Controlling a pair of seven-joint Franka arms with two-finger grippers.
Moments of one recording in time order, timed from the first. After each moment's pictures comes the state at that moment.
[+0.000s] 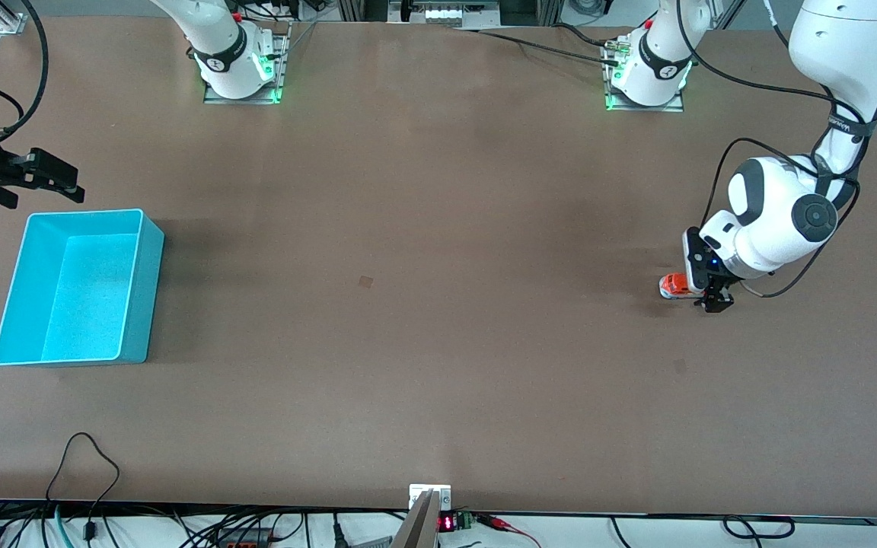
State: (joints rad) left arm 0.13 0.39 -0.06 -2.20 -0.02 2.57 1.64; right arm 0.07 0.05 -0.09 -1.58 0.01 1.61 -0.12
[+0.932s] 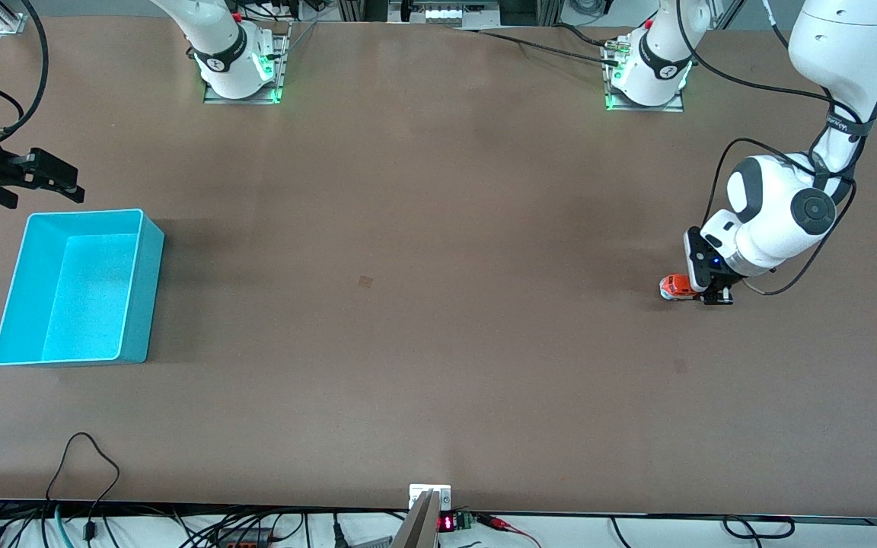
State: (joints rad) left arm 0.14 0.39 -0.06 -2.23 -0.02 2.65 1.64; right arm 0.07 0.05 -0.09 -1.58 0.01 1.61 -0.12
